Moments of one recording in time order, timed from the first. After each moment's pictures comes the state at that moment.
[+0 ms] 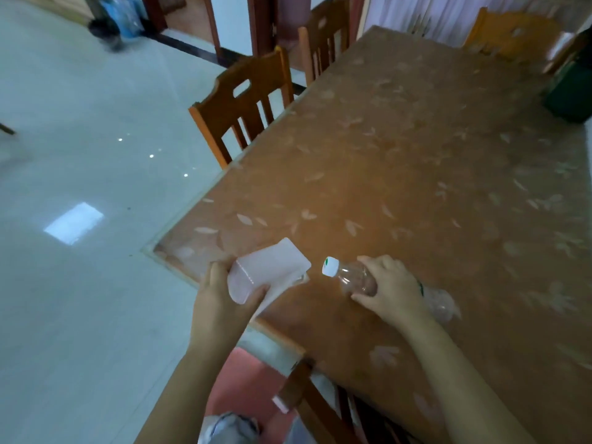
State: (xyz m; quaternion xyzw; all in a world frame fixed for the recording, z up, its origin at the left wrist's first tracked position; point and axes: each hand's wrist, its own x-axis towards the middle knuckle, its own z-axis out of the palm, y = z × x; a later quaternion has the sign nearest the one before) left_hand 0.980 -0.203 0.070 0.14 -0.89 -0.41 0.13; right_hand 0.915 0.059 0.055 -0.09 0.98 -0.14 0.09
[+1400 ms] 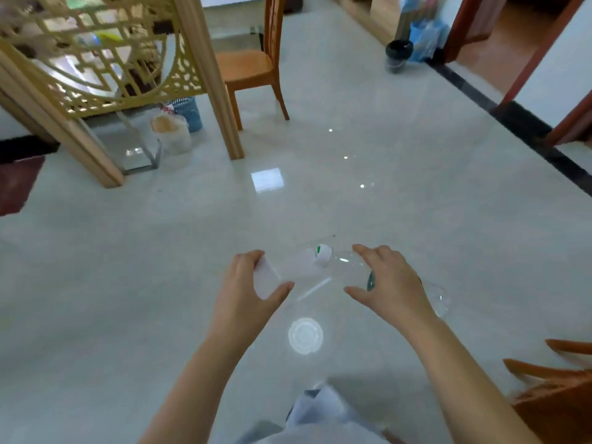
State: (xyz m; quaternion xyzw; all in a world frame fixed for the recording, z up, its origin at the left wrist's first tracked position) left_hand 0.907 -0.784 0.087 0.43 -0.82 -0.30 0.24; right_hand 0.711 -0.659 0.077 -0.46 0.86 -0.19 0.12
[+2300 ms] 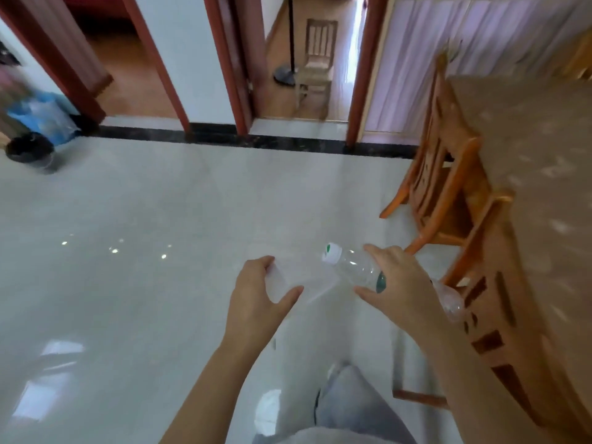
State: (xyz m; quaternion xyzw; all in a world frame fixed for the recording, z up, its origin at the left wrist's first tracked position) left_hand 0.253 -0.779 0.078 -0.07 -0.90 -0.42 0.00; right_hand 0.291 -0.557 0.092 0.09 0.97 -0.22 -0.02
